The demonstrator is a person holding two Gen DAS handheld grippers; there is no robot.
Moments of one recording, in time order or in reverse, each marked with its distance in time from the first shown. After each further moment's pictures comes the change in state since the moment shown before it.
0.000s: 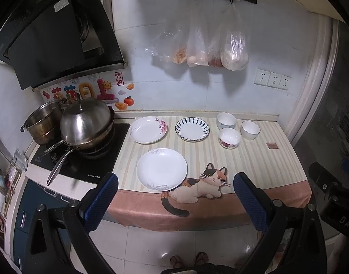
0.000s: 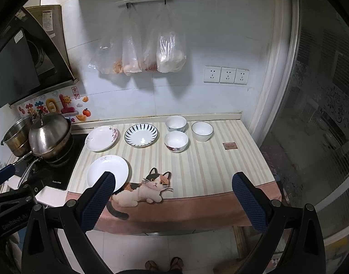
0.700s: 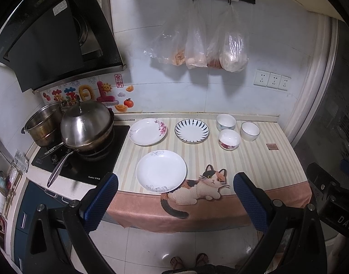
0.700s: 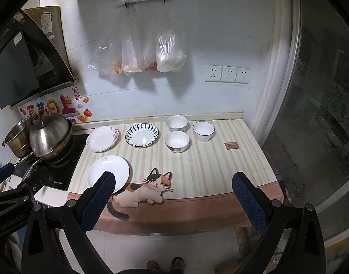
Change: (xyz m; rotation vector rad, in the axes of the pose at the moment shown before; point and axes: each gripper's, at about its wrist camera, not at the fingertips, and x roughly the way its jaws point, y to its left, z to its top) left arm 0.000 -0.005 0.006 0.006 -0.004 0.006; right arm 0.004 -0.002 0.002 0.008 0.001 0.013
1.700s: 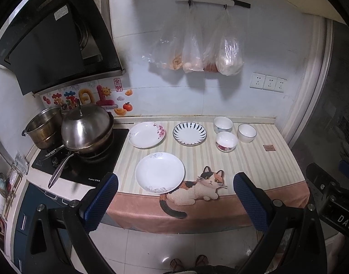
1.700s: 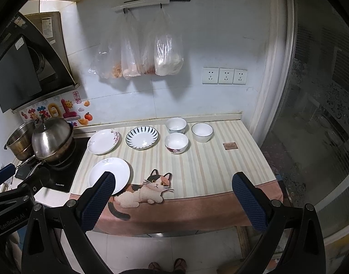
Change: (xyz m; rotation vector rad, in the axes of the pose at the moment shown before) left arm -0.016 -0.007 -0.003 0.008 -0.026 -0.002; right arm -0.016 -0.007 -0.004 0.019 -0.017 0.004
